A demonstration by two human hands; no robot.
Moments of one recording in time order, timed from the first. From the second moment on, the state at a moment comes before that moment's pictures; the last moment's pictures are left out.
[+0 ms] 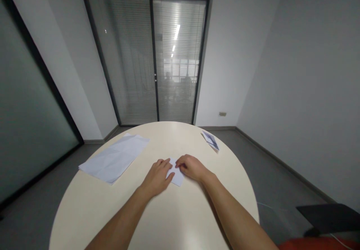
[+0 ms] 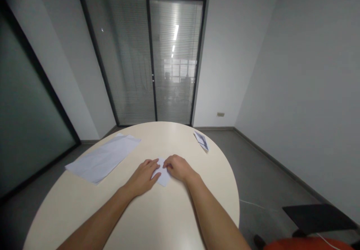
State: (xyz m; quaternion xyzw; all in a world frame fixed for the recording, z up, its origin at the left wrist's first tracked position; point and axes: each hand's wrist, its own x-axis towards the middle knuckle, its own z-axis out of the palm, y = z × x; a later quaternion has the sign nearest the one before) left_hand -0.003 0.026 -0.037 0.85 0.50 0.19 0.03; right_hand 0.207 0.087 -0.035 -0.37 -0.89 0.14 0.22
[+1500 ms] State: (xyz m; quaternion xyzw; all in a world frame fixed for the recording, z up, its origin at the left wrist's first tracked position) left_hand -0.019 0.038 -0.048 0.81 0.51 0.28 0.10; right_hand 0.226 0.094 -0.042 -0.44 -0.83 0.19 0.28
